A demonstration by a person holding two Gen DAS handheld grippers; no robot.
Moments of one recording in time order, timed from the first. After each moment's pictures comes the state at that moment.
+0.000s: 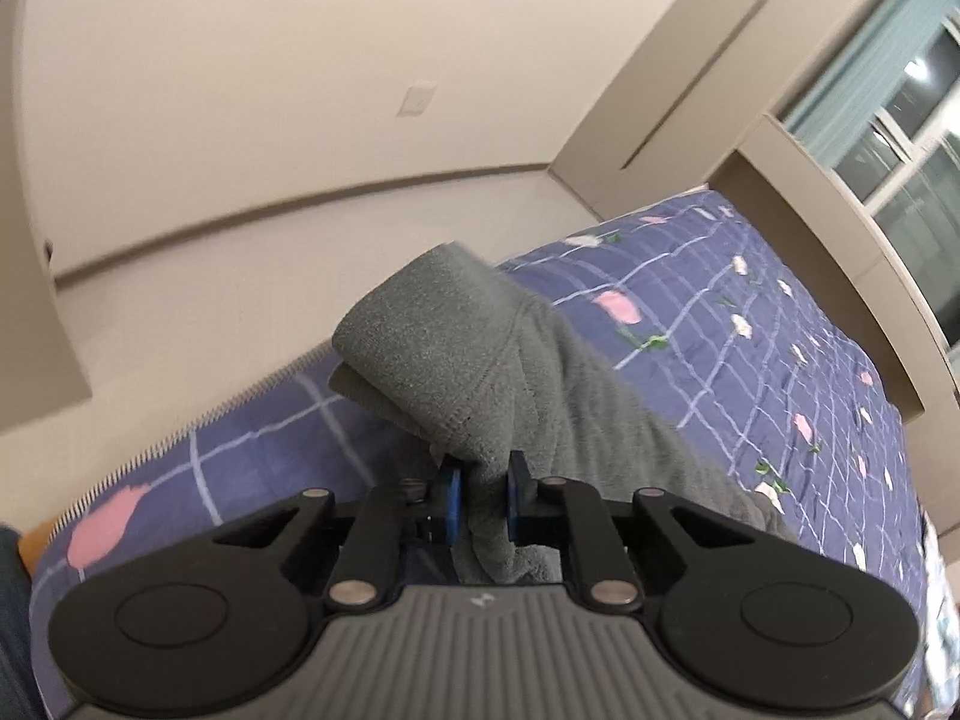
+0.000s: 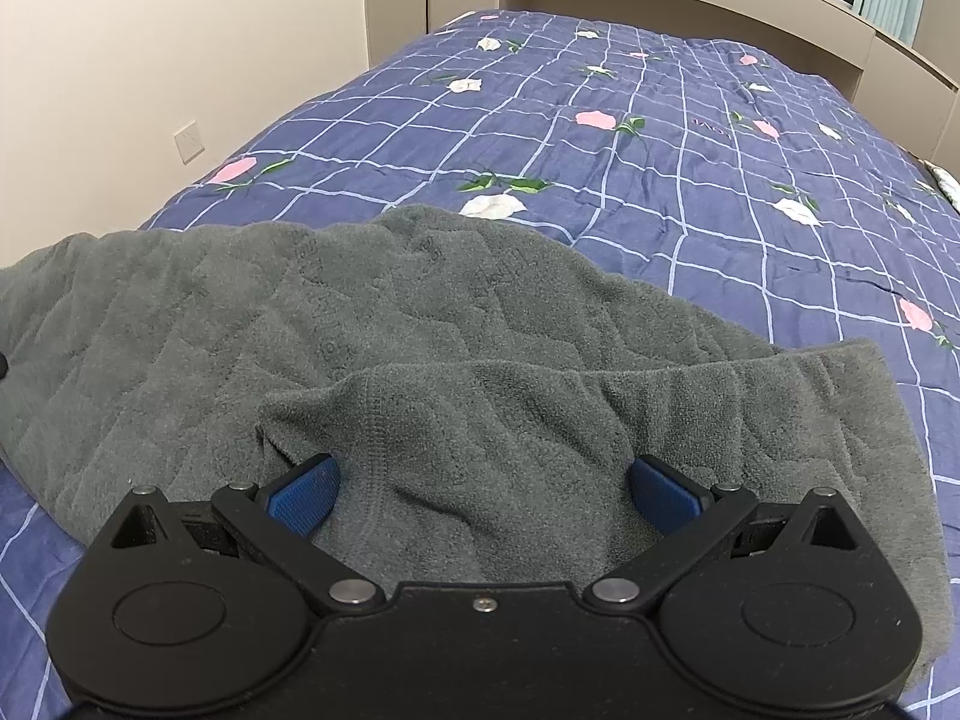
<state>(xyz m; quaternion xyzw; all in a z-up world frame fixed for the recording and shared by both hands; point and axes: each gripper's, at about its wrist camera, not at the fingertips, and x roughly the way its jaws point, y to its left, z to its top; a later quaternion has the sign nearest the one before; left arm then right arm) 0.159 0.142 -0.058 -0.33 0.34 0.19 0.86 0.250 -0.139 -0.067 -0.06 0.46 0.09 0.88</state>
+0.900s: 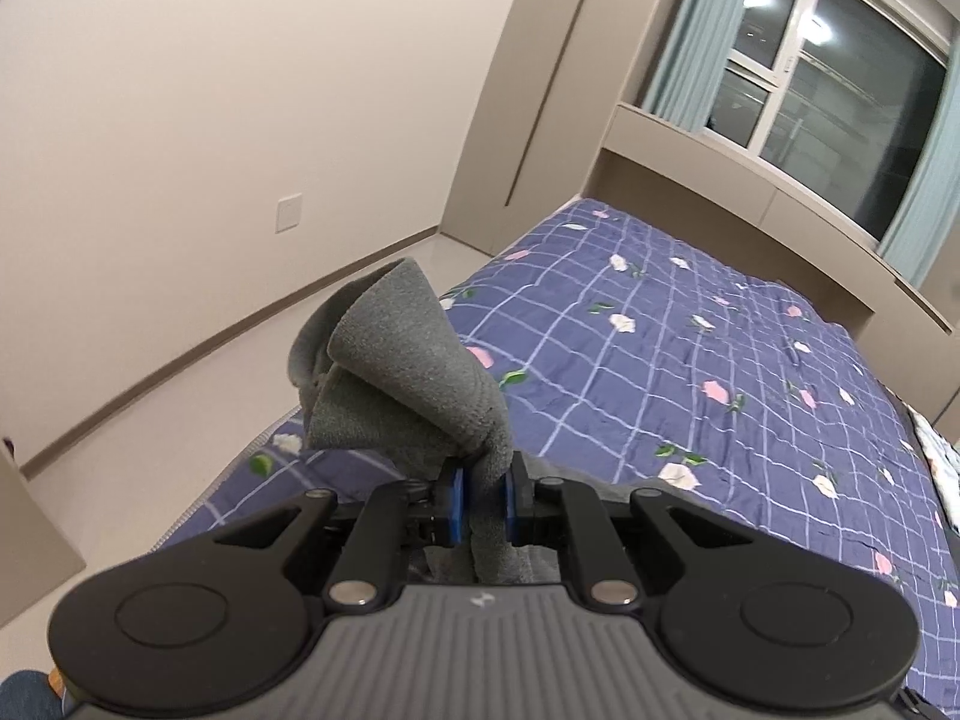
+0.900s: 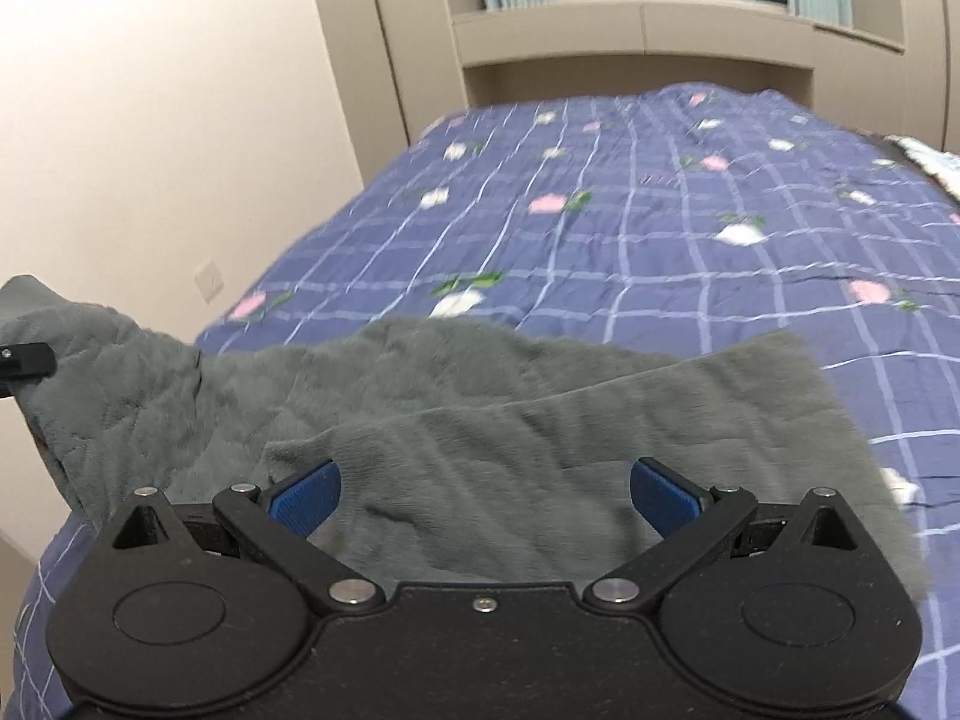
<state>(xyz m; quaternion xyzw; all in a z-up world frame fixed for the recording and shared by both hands) 0.173 0.061 0.017 -0.19 0.30 0.13 0.93 0.204 -0.203 -0.033 0.06 0.36 0.10 0.93</state>
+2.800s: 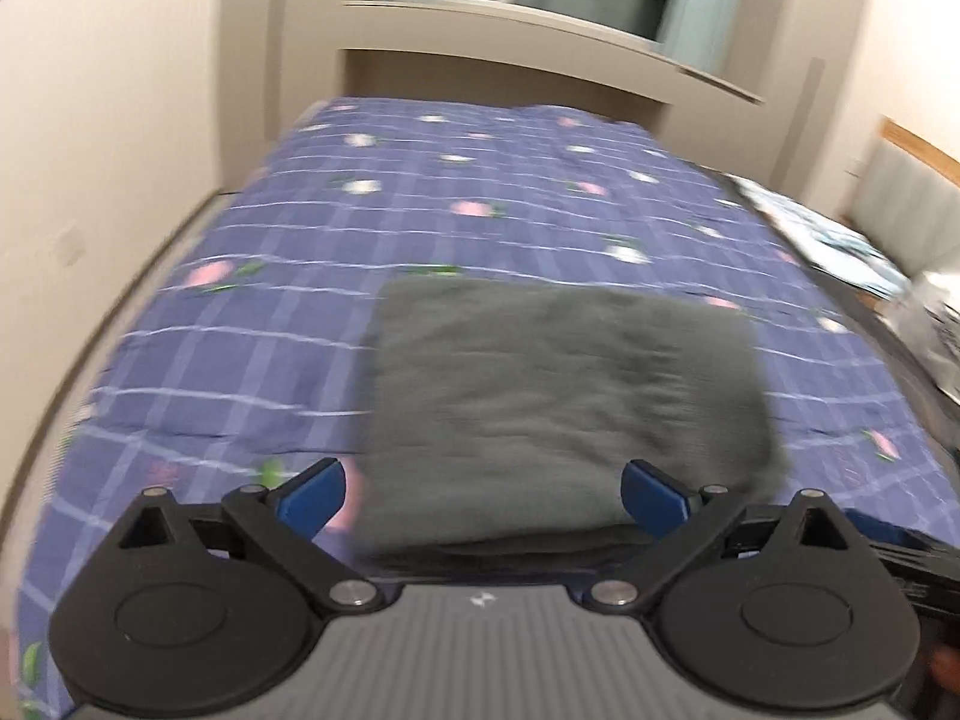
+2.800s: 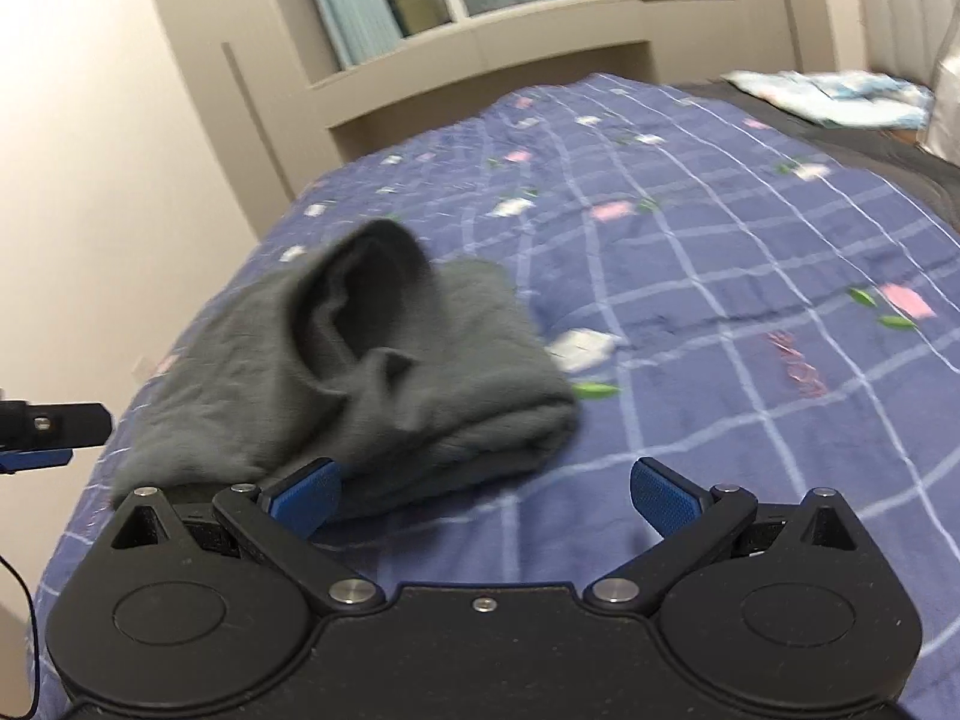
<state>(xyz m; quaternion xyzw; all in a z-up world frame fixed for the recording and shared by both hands) 0.141 -0.048 0.011 -0.05 0.38 -0.07 0.92 0.086 -0.333 -0.040 0.15 0.34 0.01 0.93</state>
